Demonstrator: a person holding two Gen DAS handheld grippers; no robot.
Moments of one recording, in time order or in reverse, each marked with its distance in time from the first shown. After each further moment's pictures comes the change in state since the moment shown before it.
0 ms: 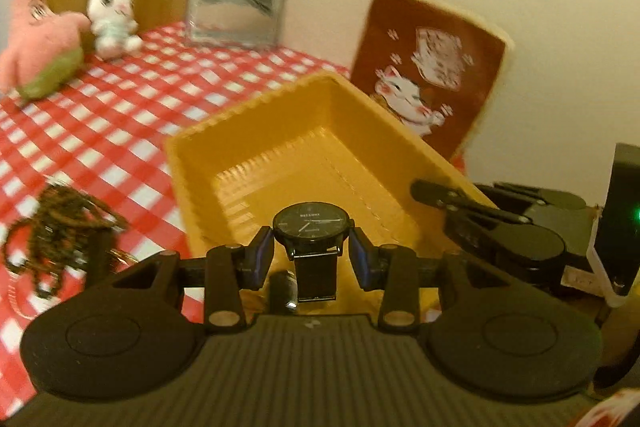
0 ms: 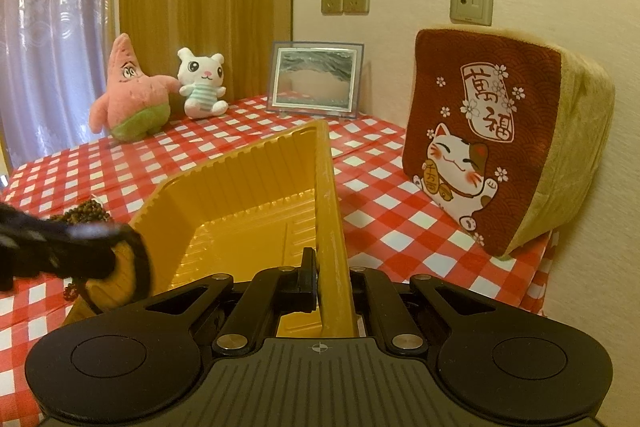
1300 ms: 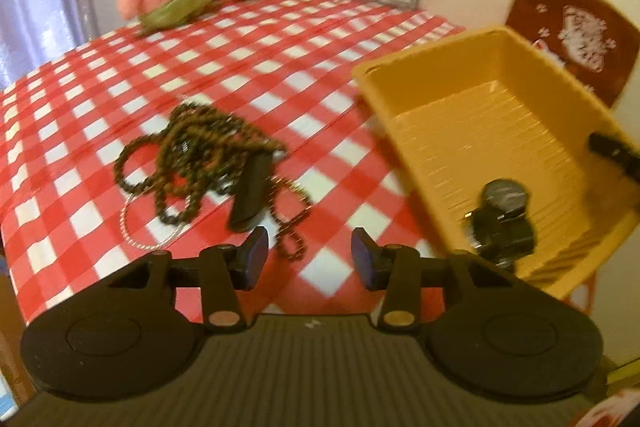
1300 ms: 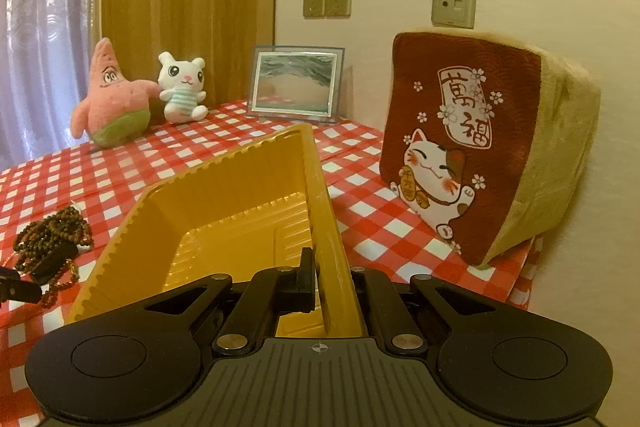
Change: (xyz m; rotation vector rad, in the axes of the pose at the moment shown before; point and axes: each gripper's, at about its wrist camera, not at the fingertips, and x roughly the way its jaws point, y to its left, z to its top) left arm 0.003 0.086 -0.040 -0.136 0.089 0.334; right arm 0.003 -0.016 0.008 0.004 -0.012 -0.041
